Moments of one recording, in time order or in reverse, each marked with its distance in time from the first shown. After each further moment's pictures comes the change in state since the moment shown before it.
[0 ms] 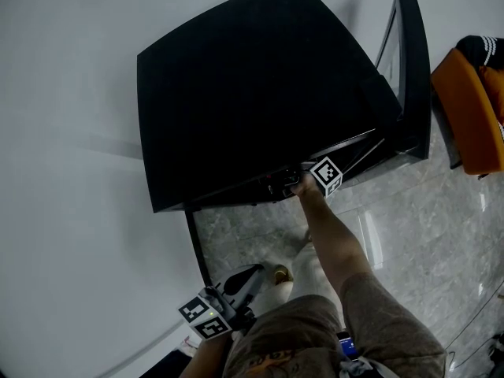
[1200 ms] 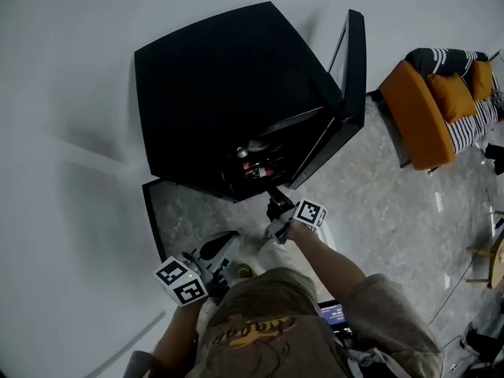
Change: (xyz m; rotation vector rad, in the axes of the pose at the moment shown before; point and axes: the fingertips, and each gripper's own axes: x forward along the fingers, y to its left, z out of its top) left arm -0.007 -0.029 0.026 0.090 0.021 -0.136; right arm -0.190 0.054 -0.060 -0.259 0.419 -0.079
